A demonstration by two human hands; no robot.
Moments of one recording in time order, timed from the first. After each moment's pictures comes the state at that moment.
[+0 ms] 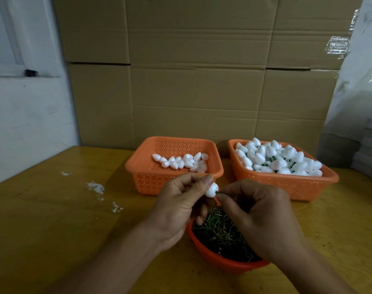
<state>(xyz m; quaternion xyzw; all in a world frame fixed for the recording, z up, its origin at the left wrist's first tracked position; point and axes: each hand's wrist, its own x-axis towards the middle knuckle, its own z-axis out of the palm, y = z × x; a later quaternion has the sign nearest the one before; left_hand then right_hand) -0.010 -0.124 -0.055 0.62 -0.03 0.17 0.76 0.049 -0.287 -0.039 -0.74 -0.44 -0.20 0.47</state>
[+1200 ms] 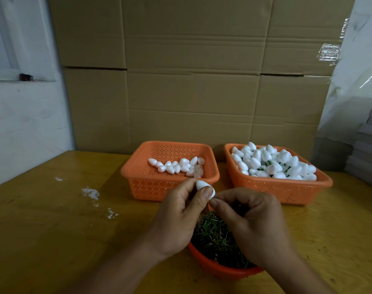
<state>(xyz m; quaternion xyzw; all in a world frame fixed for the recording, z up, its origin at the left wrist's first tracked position) -0.007 -0.124 -0.065 0.76 -0.09 0.27 0.58 0.052 -0.280 -0.048 -0.71 -0.42 -0.16 0.53</state>
